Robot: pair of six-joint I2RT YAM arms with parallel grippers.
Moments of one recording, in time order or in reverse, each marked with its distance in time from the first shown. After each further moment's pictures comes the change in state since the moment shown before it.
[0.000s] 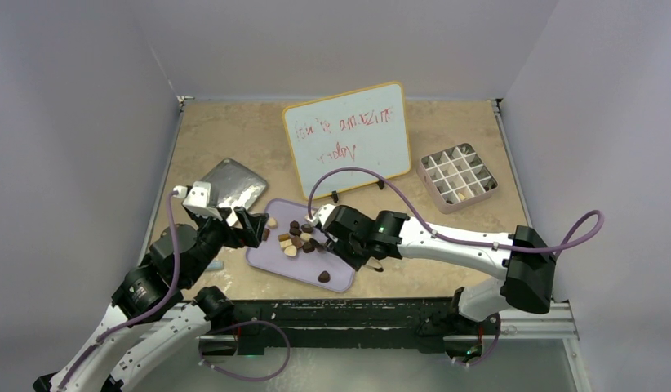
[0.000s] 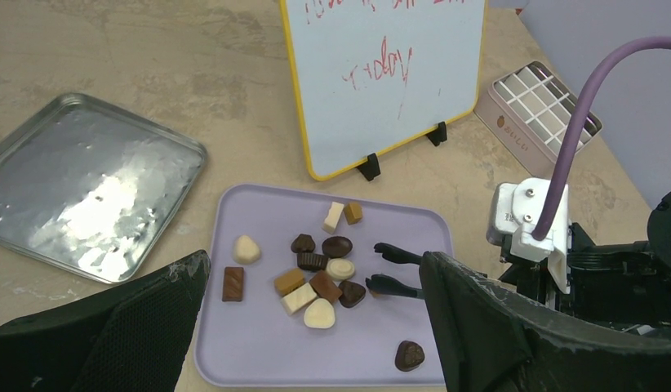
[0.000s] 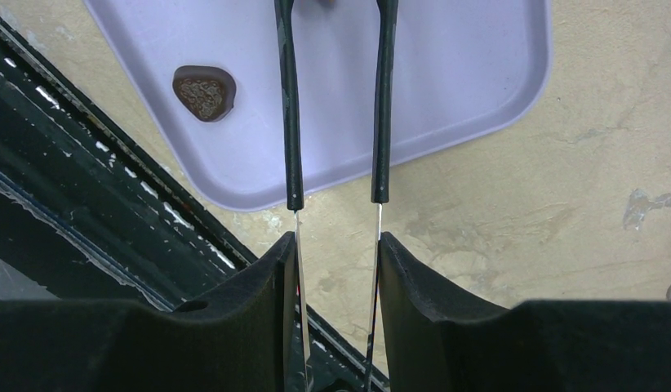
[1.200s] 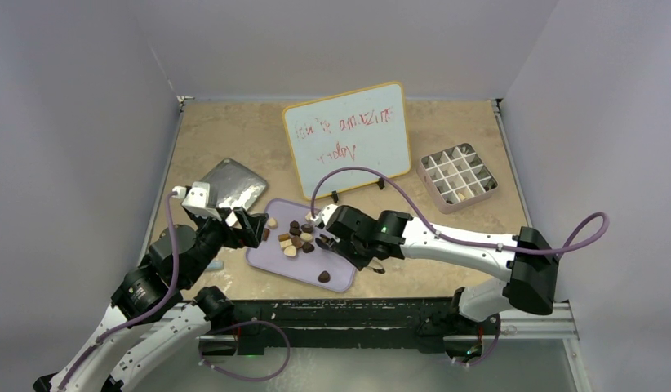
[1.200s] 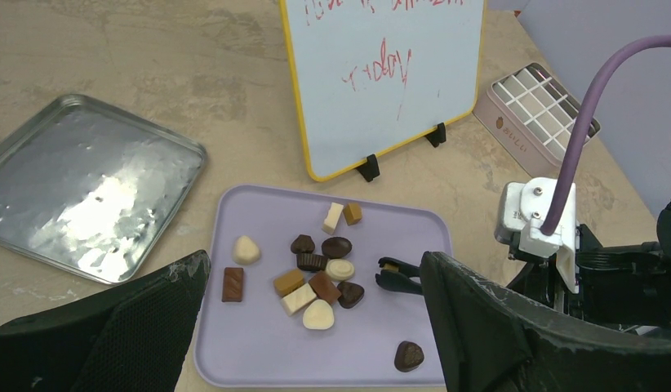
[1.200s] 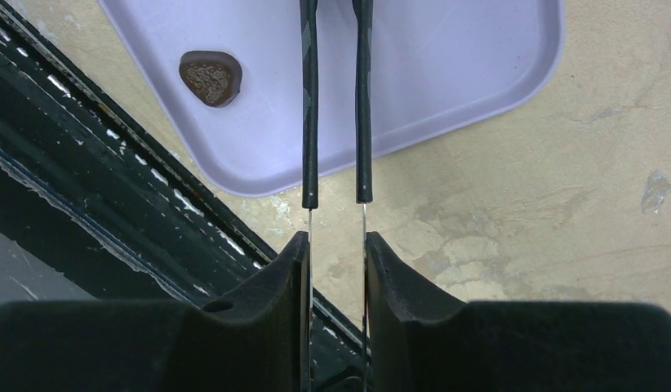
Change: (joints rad) left arm 0.000 -0.007 0.000 0.000 0.000 -0.001; right arm 0.000 -0.018 0.000 -0.033 -0.019 0.032
